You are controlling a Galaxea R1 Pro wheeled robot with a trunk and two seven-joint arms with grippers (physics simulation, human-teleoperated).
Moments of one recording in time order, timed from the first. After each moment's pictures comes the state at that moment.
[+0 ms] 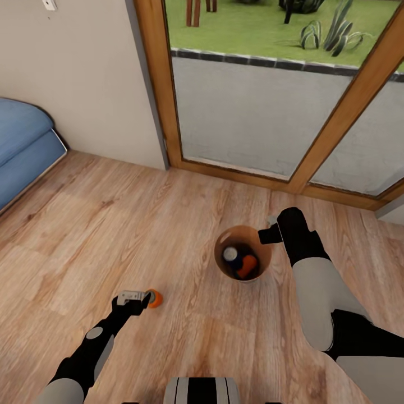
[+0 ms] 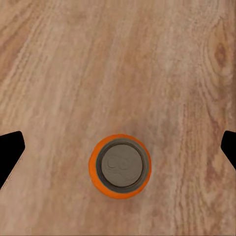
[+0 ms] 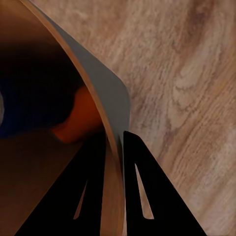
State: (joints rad) left arm -0.53 0.03 0.19 -0.62 -0.10 -0.18 -0.28; right arm -1.12 0.07 -0.25 -0.80 0.71 1.04 0.48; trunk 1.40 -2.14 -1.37
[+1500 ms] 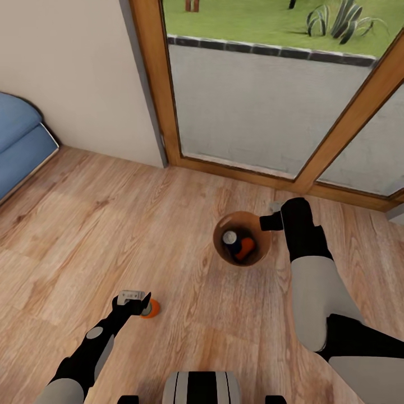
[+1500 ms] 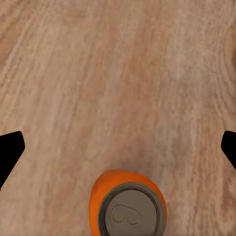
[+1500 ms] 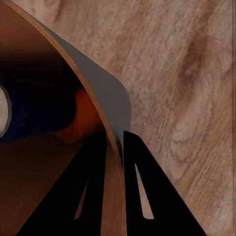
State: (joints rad) left arm -0.53 0.03 0.19 -0.63 -0.10 -0.18 -0.28; right arm -1.12 0.11 -0.29 -0.97 0.73 1.04 0.48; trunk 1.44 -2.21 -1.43
